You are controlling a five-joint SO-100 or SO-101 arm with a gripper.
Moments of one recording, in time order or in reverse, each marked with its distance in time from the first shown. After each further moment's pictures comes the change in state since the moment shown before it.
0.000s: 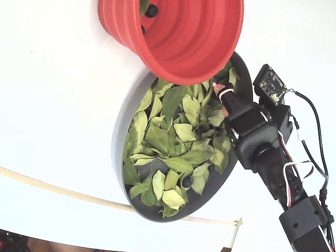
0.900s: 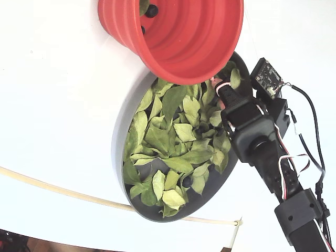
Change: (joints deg) arm -0.4 -4.0 -4.5 0.0 -0.7
